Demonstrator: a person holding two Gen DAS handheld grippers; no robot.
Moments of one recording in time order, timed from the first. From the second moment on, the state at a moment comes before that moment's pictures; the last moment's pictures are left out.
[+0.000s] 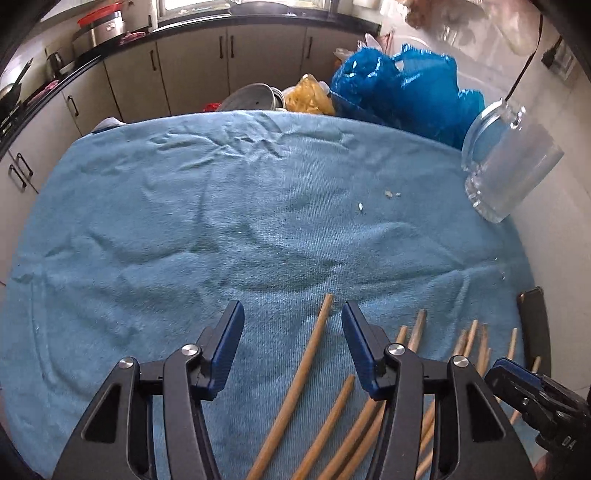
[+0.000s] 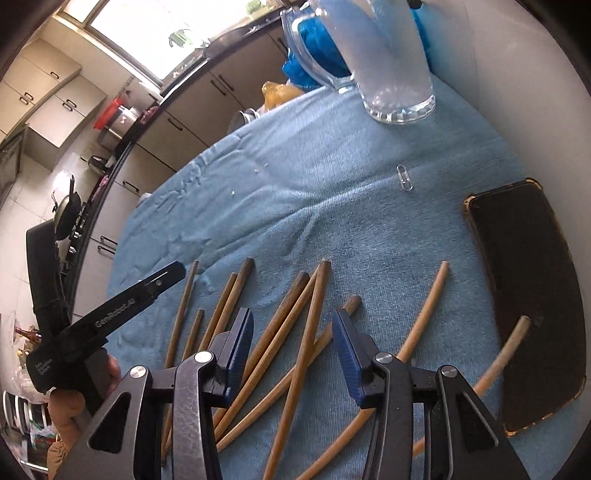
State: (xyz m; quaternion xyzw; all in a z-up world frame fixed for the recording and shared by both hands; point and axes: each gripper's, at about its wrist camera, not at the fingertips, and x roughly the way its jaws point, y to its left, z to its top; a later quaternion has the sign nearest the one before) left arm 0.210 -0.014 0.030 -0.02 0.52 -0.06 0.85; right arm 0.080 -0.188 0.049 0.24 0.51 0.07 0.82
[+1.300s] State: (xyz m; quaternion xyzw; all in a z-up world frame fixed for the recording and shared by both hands) left arm 0.200 -0.018 0.032 0.03 0.50 -0.08 0.86; right arm 0.095 -0.168 0.039 0.17 0.56 0.04 0.81
